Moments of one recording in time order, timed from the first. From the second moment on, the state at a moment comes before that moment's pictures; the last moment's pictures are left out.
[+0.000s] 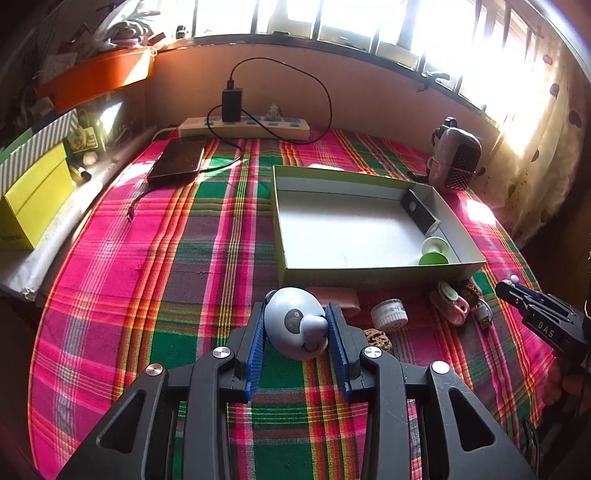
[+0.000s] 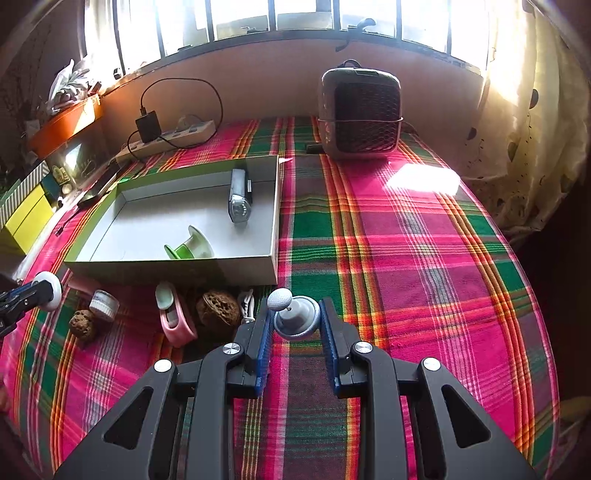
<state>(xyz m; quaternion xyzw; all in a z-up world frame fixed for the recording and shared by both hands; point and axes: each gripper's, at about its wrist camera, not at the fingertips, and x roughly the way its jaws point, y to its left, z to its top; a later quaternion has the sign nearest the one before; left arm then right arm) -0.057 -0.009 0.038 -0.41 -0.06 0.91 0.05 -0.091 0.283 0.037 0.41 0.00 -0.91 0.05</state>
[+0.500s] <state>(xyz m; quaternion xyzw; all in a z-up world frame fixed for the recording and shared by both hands) -0.073 0.002 0.057 -0.39 -0.06 0.92 0.07 -0.104 0.253 0.065 0.39 0.00 -0.92 0.09</state>
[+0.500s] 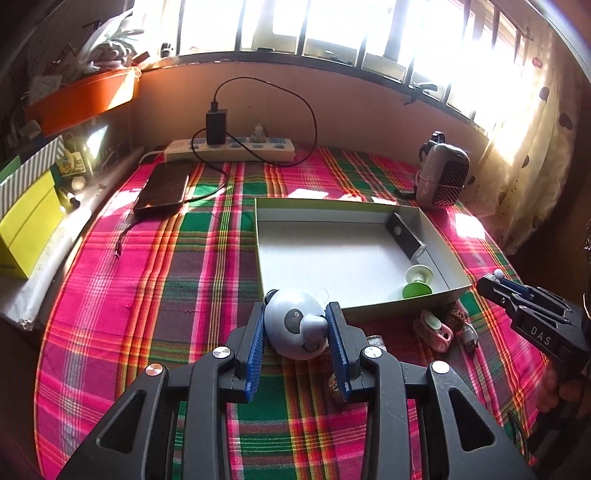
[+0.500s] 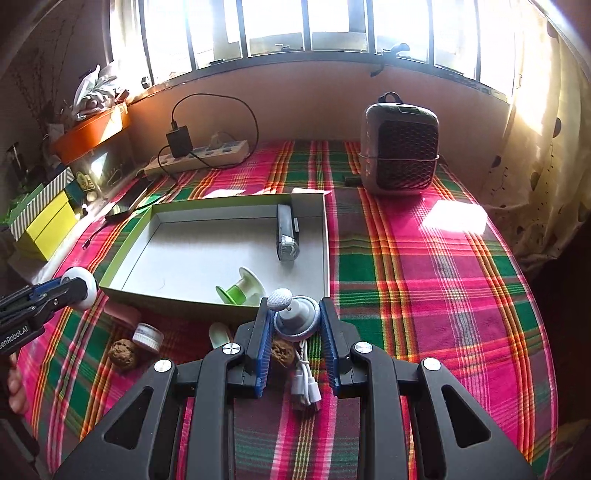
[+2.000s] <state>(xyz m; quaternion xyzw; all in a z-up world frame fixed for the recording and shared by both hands) -0.207 0.030 0.022 -0.44 -0.02 0.89 0.11 -0.242 0.176 0.031 0.45 0.03 -0.88 0.14</state>
